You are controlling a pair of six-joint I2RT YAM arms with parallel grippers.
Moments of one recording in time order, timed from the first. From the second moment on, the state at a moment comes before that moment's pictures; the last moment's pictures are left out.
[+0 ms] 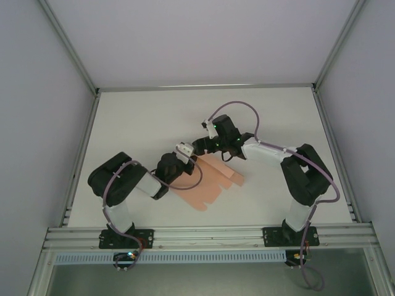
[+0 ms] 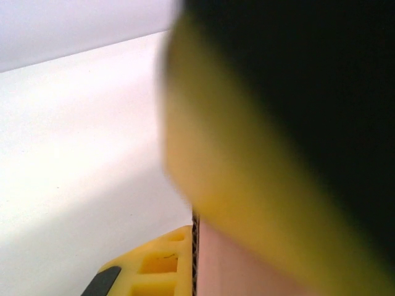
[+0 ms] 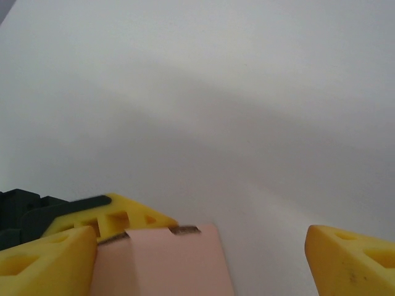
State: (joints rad) left arm -0.74 1.80 0.44 1.10 -0.03 -0.04; right arm 0.58 1.74 1.12 -0.14 -0.21 0.29
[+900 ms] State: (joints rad) left arm -0.74 1.46 0.55 0.58 -0.42 -0.17; right arm 0.46 1.41 0.95 -0.34 -0.10 0.18
